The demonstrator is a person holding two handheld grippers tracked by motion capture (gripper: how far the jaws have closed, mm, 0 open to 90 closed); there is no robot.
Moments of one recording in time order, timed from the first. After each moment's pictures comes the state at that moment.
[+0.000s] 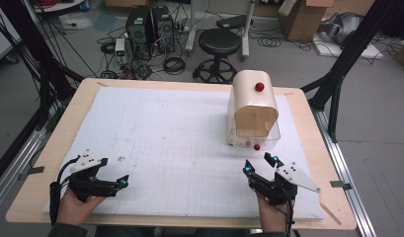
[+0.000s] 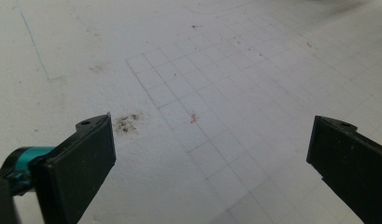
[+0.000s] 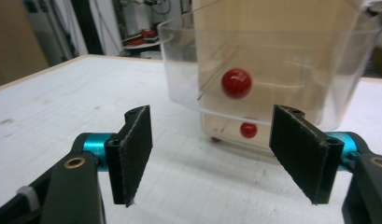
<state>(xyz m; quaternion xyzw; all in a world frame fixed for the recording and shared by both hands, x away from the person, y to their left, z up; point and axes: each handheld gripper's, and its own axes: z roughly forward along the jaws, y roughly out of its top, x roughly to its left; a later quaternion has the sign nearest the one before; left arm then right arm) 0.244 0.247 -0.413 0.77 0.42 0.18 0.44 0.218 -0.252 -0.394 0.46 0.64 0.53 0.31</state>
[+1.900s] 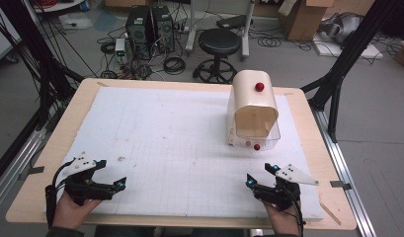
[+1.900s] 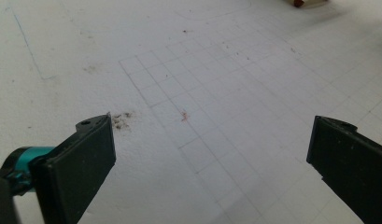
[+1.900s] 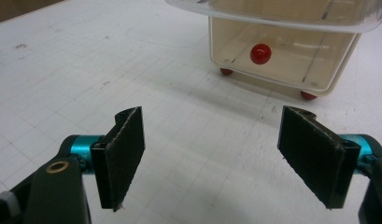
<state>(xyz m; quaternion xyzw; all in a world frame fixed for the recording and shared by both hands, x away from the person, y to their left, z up) 0.237 0.253 -0.412 0.76 0.42 0.17 0.47 0.225 -0.278 -0.420 0.44 0.72 0.48 0.23</state>
